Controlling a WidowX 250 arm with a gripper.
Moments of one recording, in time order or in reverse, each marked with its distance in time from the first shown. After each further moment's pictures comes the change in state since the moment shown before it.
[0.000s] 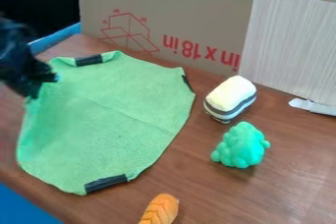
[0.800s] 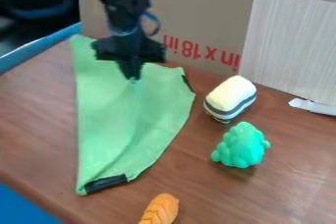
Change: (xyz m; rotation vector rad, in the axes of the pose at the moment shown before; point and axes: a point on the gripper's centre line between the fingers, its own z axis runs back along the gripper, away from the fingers) arm 0.046 -0.142 -0.019 -0.023 0.062 -0.005
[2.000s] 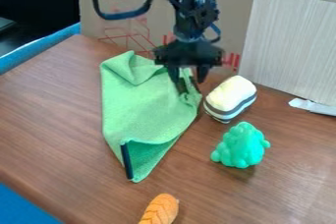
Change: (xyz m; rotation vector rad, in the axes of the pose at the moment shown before) arm 0.015 -0.078 -0.025 -0.021 -0.004 0.041
